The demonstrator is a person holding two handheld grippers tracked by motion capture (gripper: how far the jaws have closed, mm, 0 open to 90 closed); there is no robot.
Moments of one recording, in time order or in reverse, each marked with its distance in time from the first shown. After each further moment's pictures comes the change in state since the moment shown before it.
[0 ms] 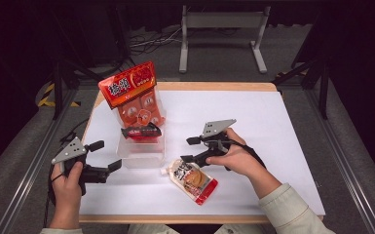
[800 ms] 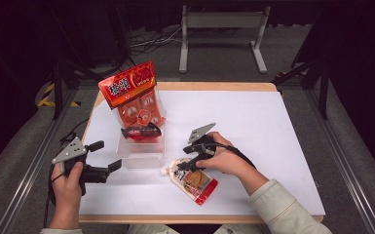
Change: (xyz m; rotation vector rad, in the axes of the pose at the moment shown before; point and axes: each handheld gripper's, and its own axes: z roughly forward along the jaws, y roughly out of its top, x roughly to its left) left arm 0.001 -0.001 0.001 0.007 0.009 -0.004; right arm -0.011 -0.015 0.044 0.226 0.005 0.034
